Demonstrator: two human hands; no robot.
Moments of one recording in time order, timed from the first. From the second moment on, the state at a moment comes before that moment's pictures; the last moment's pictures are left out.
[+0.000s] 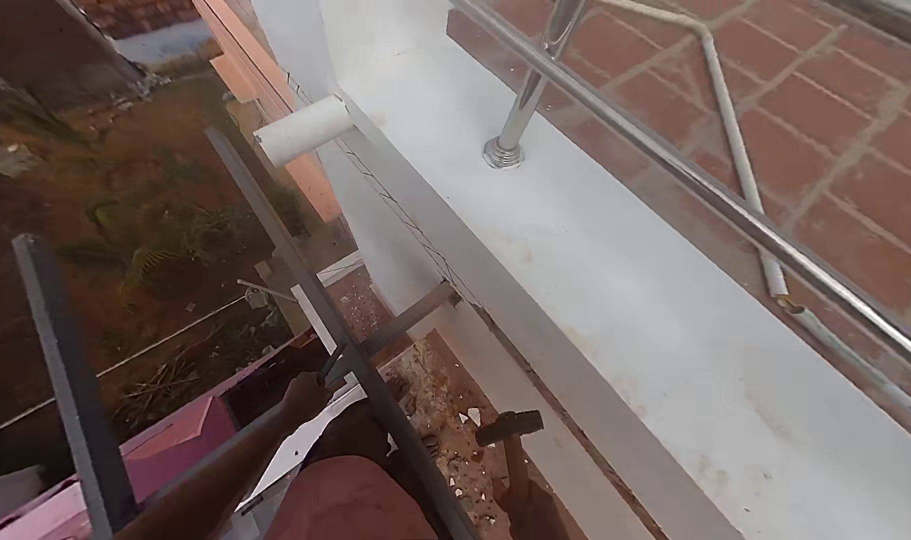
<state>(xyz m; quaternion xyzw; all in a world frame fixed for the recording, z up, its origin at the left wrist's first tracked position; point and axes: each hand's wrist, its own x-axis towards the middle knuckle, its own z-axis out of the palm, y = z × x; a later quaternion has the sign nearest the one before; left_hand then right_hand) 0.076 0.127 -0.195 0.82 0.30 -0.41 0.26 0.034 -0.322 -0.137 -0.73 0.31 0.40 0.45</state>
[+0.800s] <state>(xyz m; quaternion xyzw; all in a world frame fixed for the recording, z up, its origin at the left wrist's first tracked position) 0.100 0.080 -0.288 0.72 0.40 -0.41 0.40 0.276 -0.251 -0.107 -0.75 0.22 0.56 0.27</state>
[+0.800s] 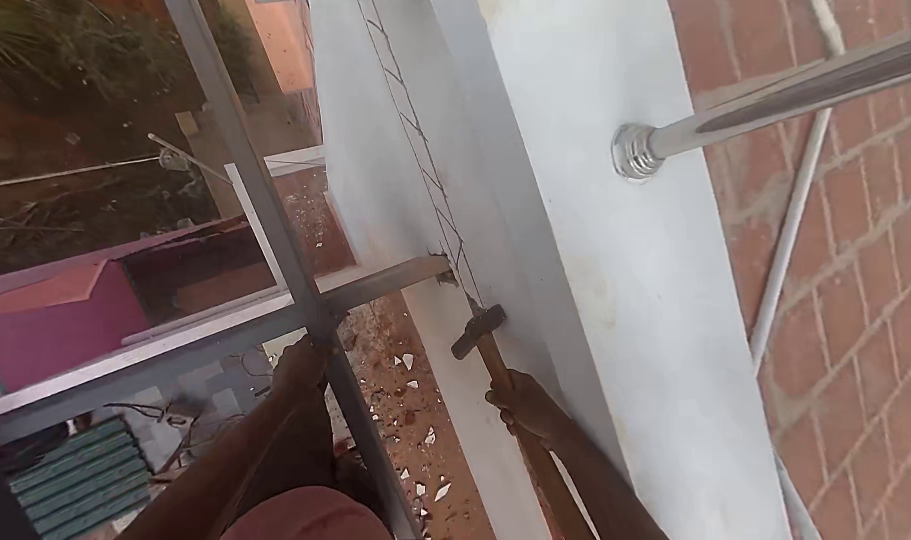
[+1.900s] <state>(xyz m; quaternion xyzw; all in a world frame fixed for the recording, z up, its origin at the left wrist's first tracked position) 0.095 0.081 -0.303 0.68 0.44 -0.40 0.43 0.272 -0.261 -0.134 -0.77 0.21 0.59 0.15</state>
